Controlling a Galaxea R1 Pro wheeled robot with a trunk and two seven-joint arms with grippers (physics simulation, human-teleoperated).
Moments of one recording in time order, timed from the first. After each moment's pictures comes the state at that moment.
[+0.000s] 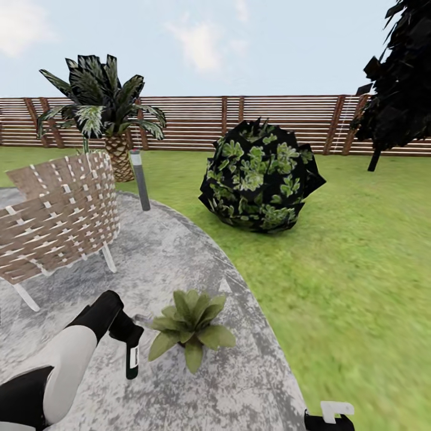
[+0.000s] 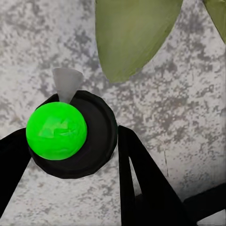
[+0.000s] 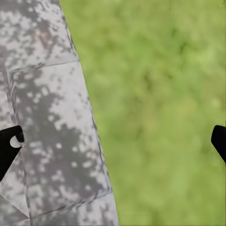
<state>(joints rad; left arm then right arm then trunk) -0.90 0.08 0.27 -0.40 -0.97 0.83 -0.90 -0.44 -0.08 0.08 -0.04 -0.05 -0.35 -0.23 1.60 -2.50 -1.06</state>
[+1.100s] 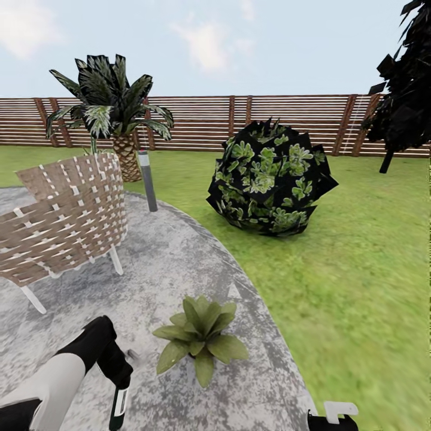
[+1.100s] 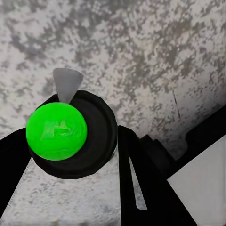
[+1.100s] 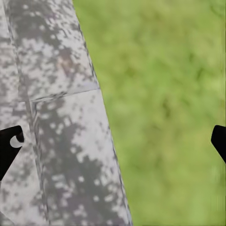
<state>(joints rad) -0.77 0.13 0.18 -0.42 -1.14 0.67 -1.19 -0.44 -0.09 0.08 -0.04 -0.05 -0.35 -0.22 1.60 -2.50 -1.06</state>
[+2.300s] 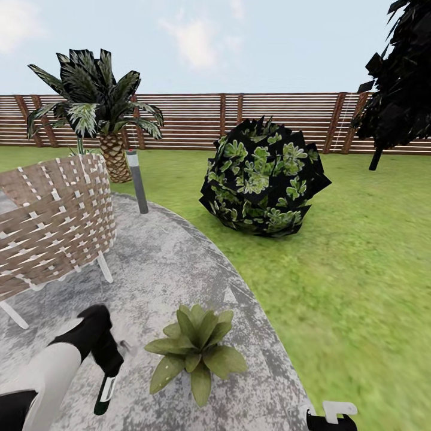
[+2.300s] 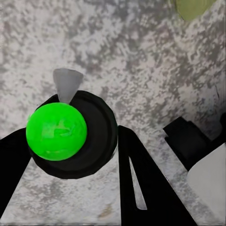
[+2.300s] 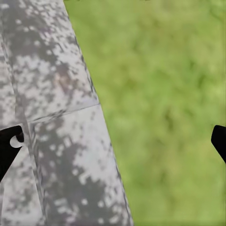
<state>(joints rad) -0.81 0.16 0.11 -0.45 -1.24 0.65 -1.24 -0.44 -0.08 0.08 -0.04 -0.05 -0.35 -0.22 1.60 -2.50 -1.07</state>
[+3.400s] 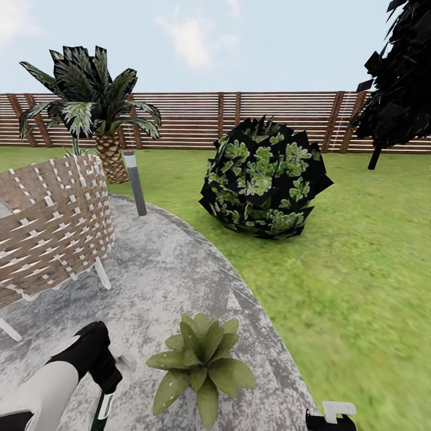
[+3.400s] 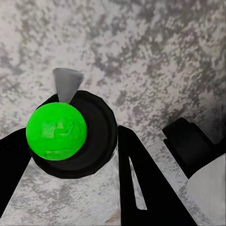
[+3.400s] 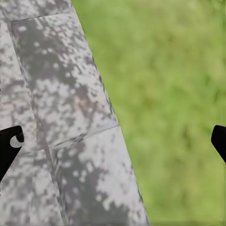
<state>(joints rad) -0.73 0.15 0.13 -0.46 -1.17 0.66 -1.13 -0.44 -0.08 0.08 -0.04 -0.05 -0.35 -0.23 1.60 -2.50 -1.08</state>
